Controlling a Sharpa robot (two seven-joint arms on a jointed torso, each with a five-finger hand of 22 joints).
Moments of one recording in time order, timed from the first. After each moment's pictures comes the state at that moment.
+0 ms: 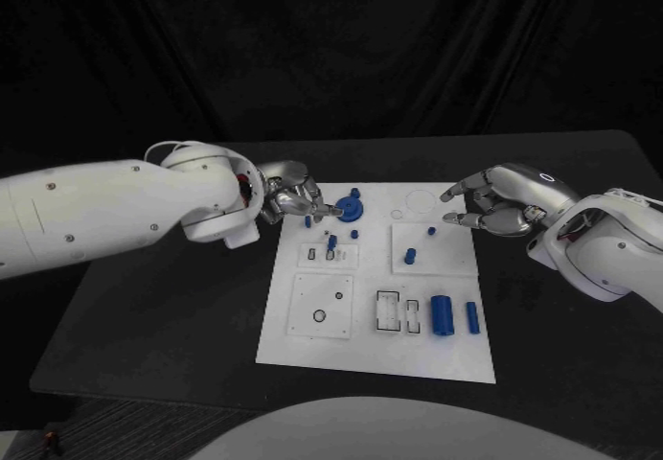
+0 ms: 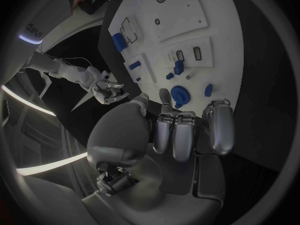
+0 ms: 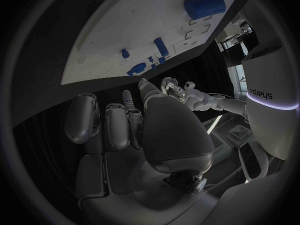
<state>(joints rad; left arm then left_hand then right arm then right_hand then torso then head) 1.45 -0.92 -0.21 1.69 -0.97 -0.03 -0.37 1.07 0.01 0.09 0.27 0.11 0.91 0.03 0.55 1.09 1.47 -0.03 1.54 1.31 1.47 -0.08 1.56 1.31 0.05 1.41 0.03 1.35 1.31 1.32 -0.98 -0.21 1.63 -1.41 -0.44 0.08 1.38 -0.03 0.13 0.20 0.19 0.87 0.11 0.16 0.14 1.46 0.01 1.43 1.31 1.46 -0.07 1.34 1.18 0.07 1.45 0.05 1.16 1.31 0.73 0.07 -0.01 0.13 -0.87</state>
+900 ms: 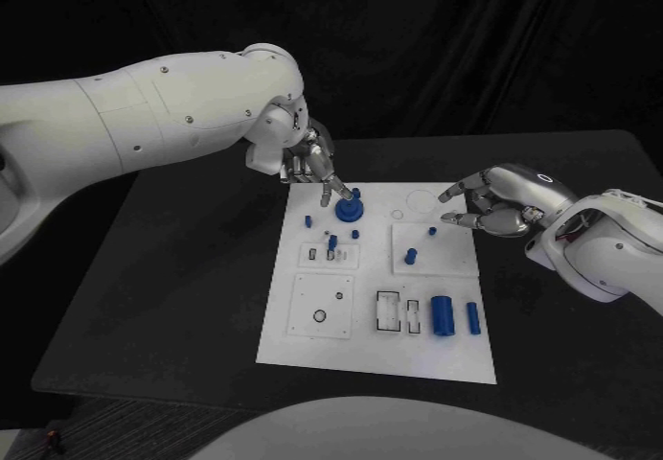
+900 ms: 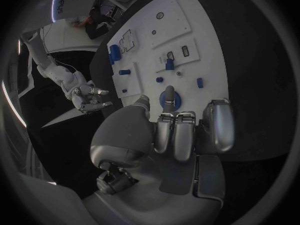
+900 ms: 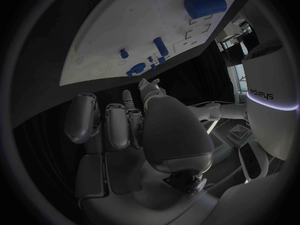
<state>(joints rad) 1.58 -0.51 -0.21 1.13 -0.79 0.64 -0.56 1.11 0.07 -0.03 0.25 0.07 1.00 0.07 0.18 0.76 1.46 0.00 1.56 1.31 1.47 -0.06 1.57 1.31 0.05 1.41 0.06 1.33 1.31 1.32 -0.97 -0.21 1.63 -1.41 -0.44 0.08 1.37 -0.02 0.13 0.20 0.19 0.87 0.11 0.16 0.13 1.46 0.01 1.43 1.31 1.46 -0.07 1.34 1.18 0.07 1.45 0.05 1.16 1.31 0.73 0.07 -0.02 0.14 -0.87</state>
